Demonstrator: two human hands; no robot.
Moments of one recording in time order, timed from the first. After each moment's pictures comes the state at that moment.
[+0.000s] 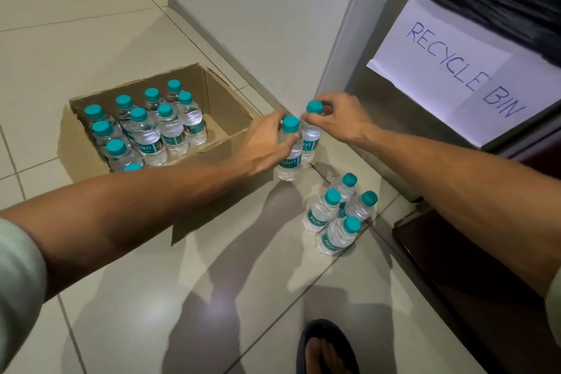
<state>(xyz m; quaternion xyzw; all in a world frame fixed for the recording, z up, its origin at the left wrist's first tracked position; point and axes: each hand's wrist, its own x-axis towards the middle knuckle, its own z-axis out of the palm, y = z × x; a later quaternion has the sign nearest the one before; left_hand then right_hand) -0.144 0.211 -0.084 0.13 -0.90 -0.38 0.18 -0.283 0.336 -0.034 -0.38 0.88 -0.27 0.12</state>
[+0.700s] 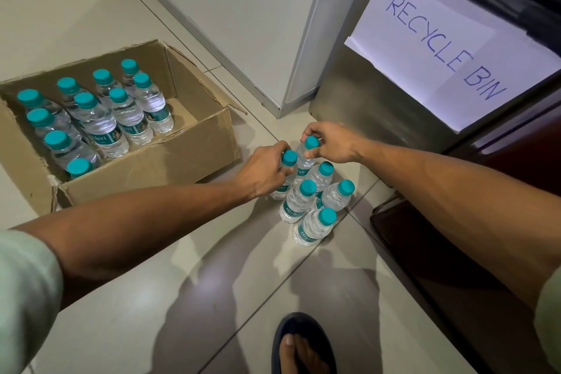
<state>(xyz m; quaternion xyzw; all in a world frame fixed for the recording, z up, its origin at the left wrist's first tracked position) -0.166 0.266 -0.150 0.10 -0.92 -0.38 0.03 -0.310 0.388 -0.089 -0.38 0.88 -0.11 0.26</state>
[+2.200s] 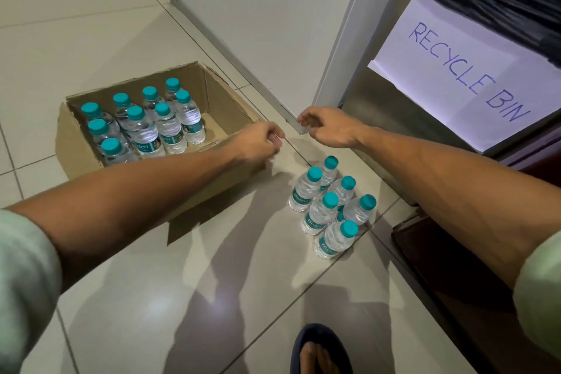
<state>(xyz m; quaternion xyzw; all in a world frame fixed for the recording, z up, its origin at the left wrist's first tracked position) -0.156 0.184 -0.094 0.19 -0.87 -0.45 -0.01 -0.305 0.323 -0.057 -0.42 0.86 -0.14 0.25</state>
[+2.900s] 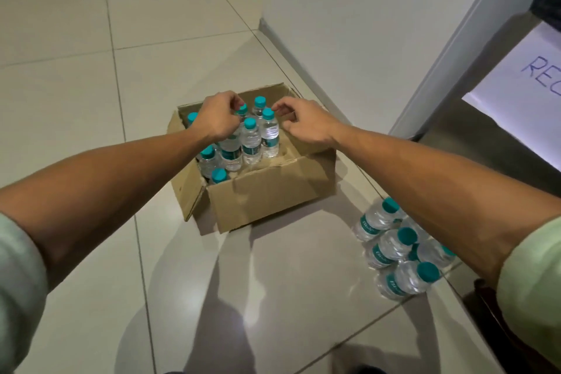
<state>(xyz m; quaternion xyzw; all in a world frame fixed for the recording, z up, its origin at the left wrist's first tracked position) -0.041 0.020 -0.063 0.40 -0.86 -0.28 0.17 -0.202 0.159 -0.042 -0.57 0.76 -0.23 0.21</state>
